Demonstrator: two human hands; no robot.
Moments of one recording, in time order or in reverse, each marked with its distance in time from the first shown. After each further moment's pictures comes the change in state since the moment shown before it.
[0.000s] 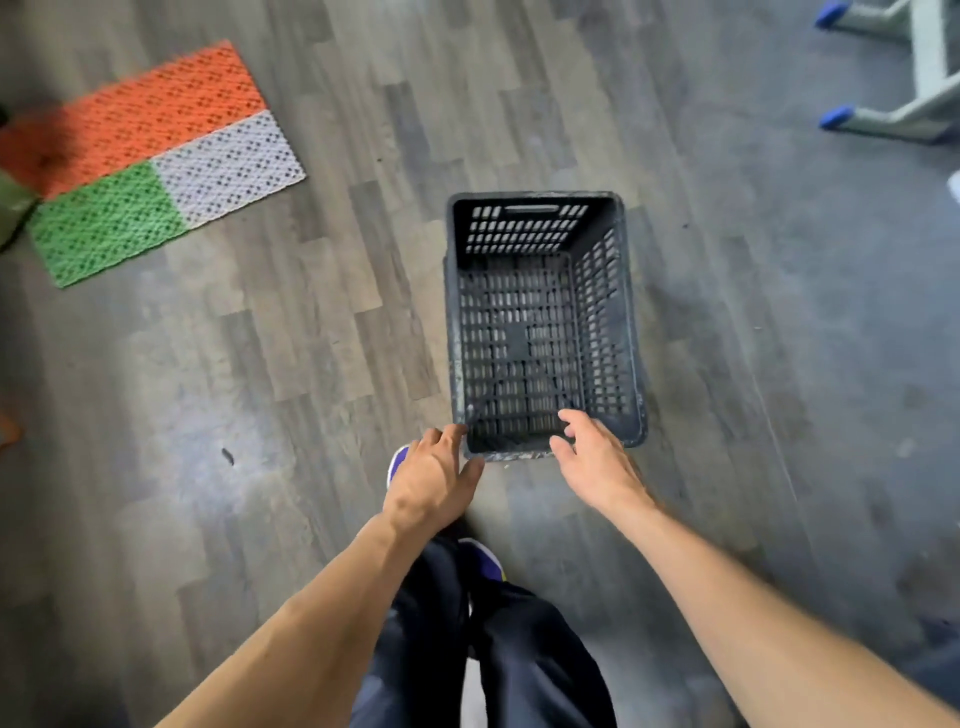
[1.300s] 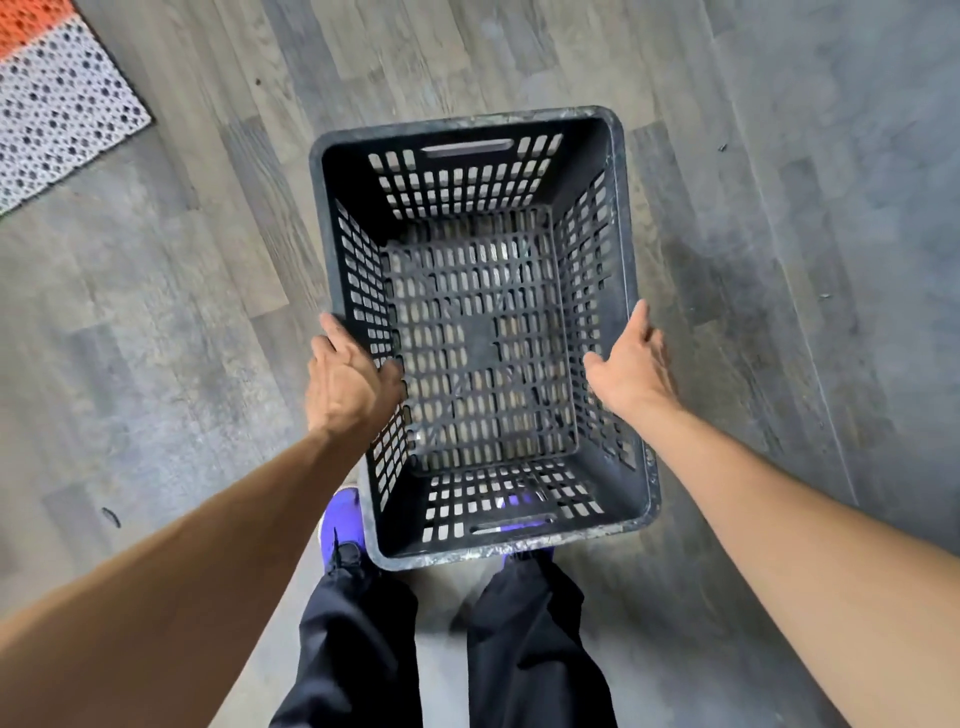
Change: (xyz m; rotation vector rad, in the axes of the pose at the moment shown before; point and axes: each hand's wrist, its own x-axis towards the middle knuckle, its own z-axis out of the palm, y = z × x) left_hand 0.292 0.029 0.032 0.021 0.249 -0.252; right_hand 0.298 0.093 -0.046 0.044 0.122 0.262
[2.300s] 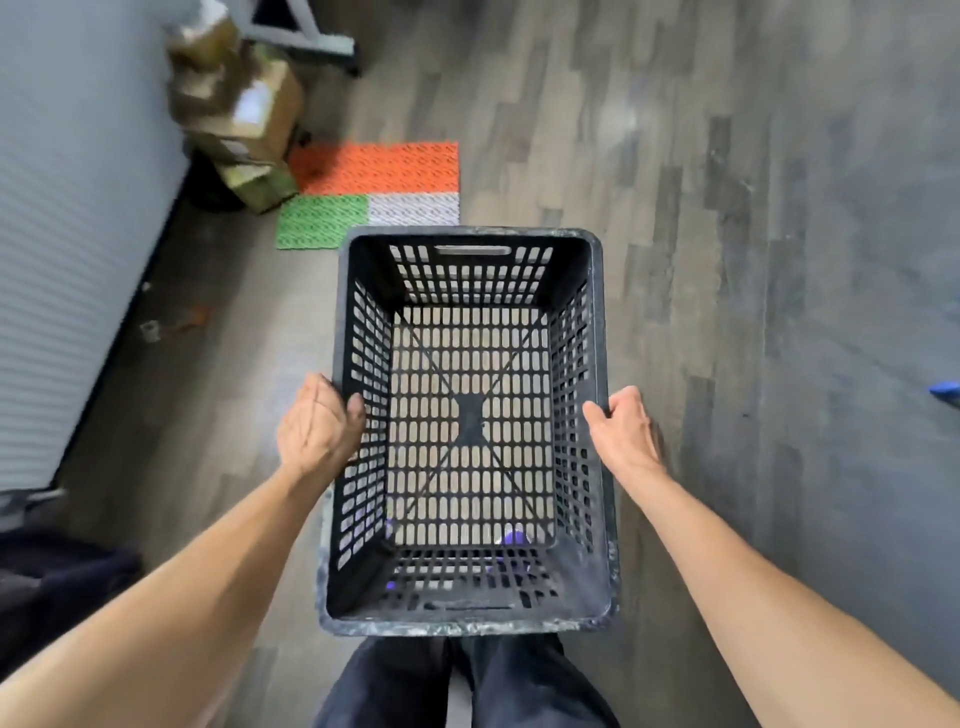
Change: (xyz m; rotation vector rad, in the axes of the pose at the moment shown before) left_hand -0.353 -0.061 -0.262 -0.159 0.504 -0.379; right_hand -0.303 -0.098 -0.197 -0.055 0.036 -0.569
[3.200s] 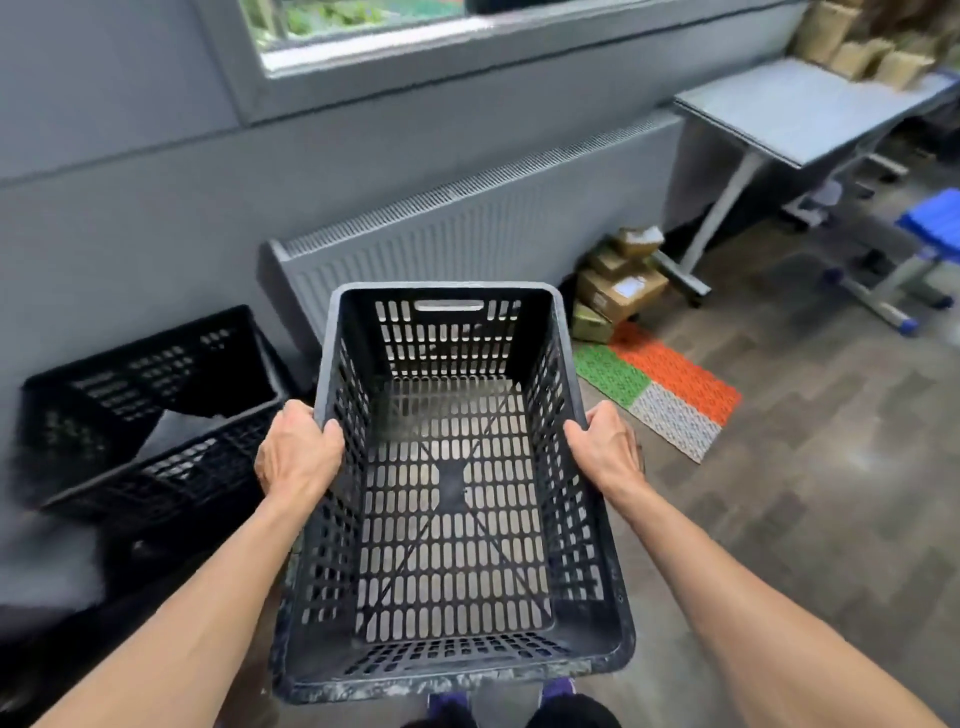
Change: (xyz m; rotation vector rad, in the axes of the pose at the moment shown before) left_hand -0.199 -0.390 -0.241 -0.360 0.549 -0.800; right_hand -0.327 -0.358 0.141 -0.265 -0.172 -0.832
